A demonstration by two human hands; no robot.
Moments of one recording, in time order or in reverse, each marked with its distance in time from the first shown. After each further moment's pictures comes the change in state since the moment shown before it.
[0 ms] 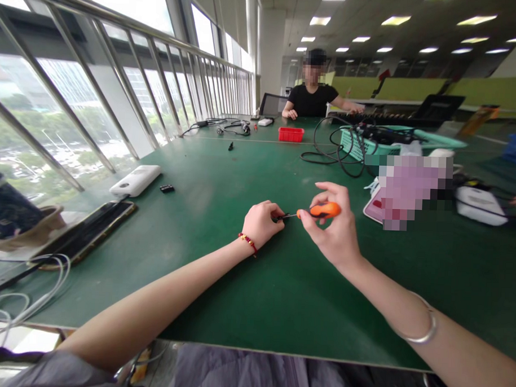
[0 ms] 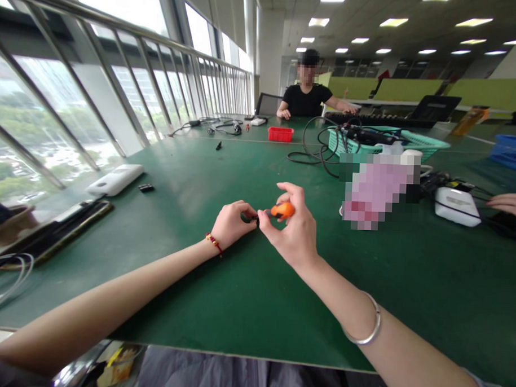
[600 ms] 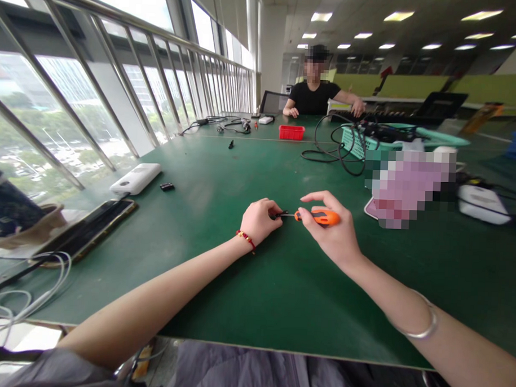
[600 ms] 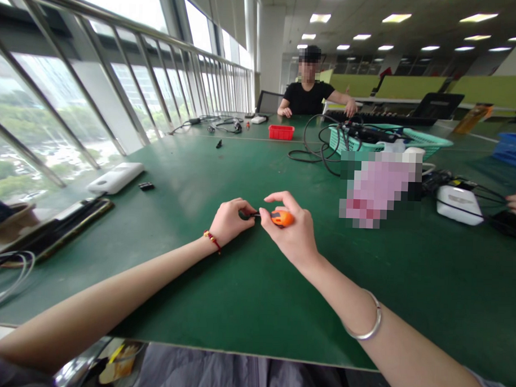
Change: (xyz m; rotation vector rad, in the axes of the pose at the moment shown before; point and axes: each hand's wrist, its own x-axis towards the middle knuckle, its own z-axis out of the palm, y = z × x) left_hand 0.000 -0.003 -0.002 -0.010 0.006 -0.028; right_hand -0.001 0.001 -0.002 0.025 -0.130 0.058
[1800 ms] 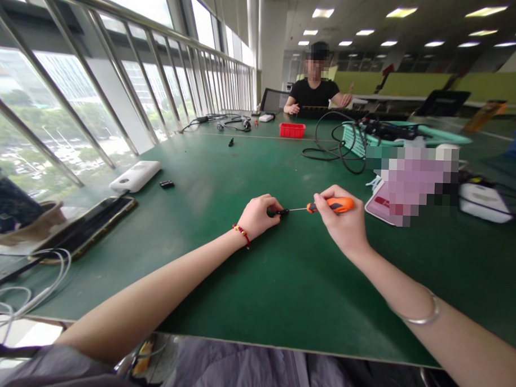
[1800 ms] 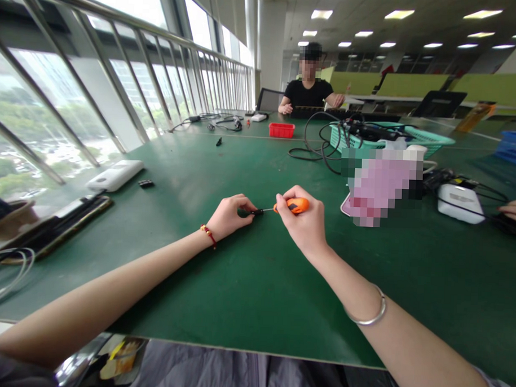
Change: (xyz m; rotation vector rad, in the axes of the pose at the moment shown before) left_hand 0.008 -0.017 0.002 -0.113 -0.052 0.165; right_hand 0.012 0.016 -0.008 0.014 0.139 -0.016
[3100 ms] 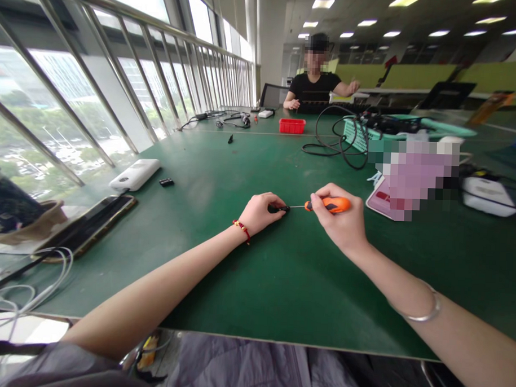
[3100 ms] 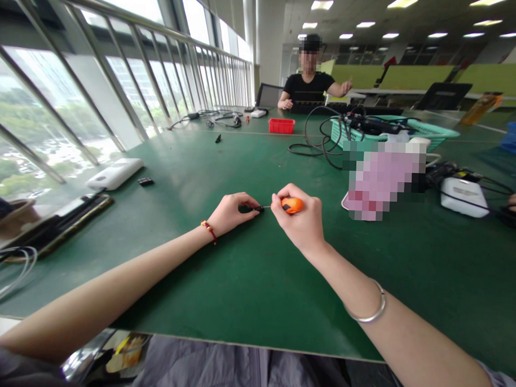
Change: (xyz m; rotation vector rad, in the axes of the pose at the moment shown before) left_hand 0.002 0.002 0.000 -0.021 -0.061 0.028; right_hand -0.004 -0.005 0.001 -0.047 -0.024 -0.089
